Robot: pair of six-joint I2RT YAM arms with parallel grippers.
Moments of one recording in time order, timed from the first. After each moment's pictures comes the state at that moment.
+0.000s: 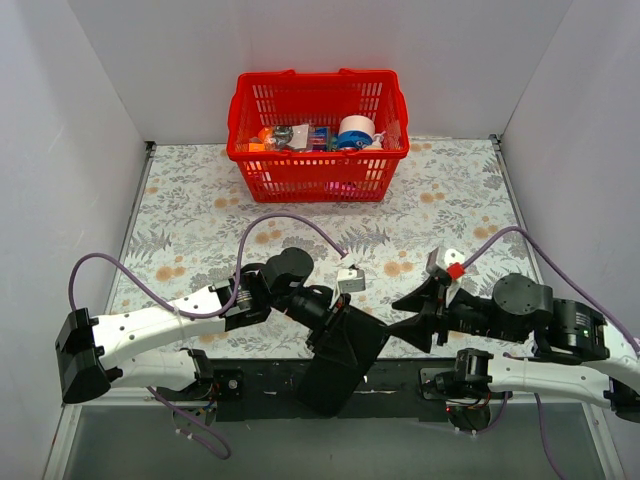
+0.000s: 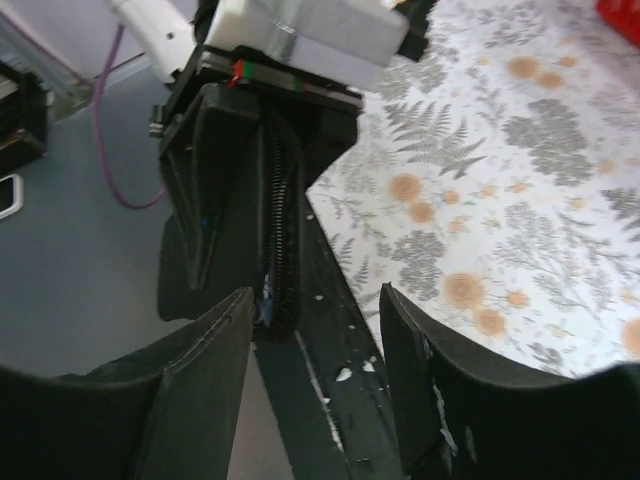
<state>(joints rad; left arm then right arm) -1.15 1.14 0.89 -0.16 0.84 -0.49 1.35 0.50 1.00 -0.76 0.08 0.26</state>
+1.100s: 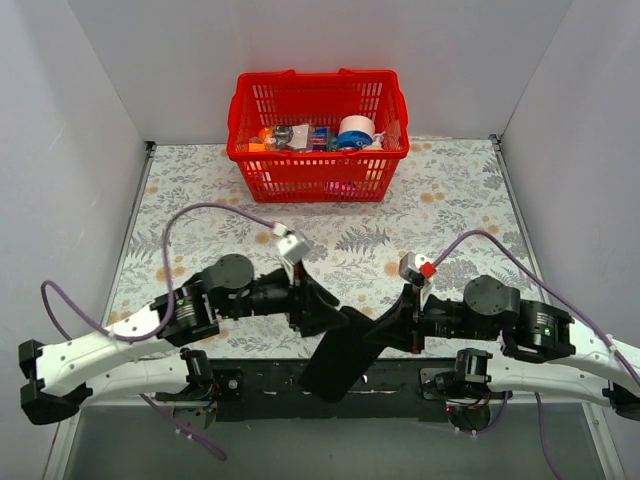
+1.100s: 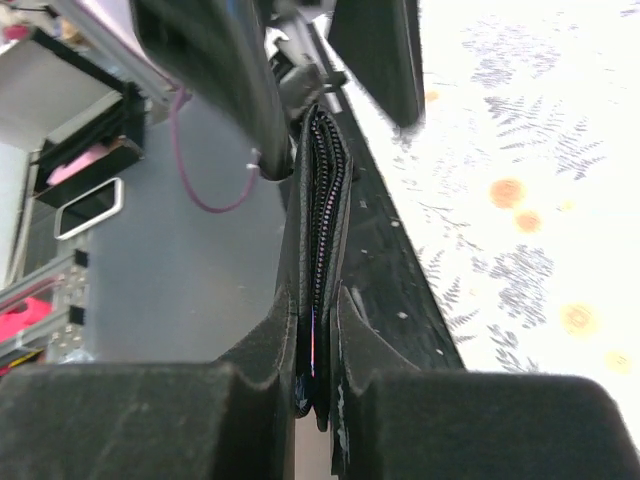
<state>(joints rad) -1.17 0.88 0.90 -0.20 0.35 -0.57 1.34 0.56 0.85 -0.48 -0.14 0.43</state>
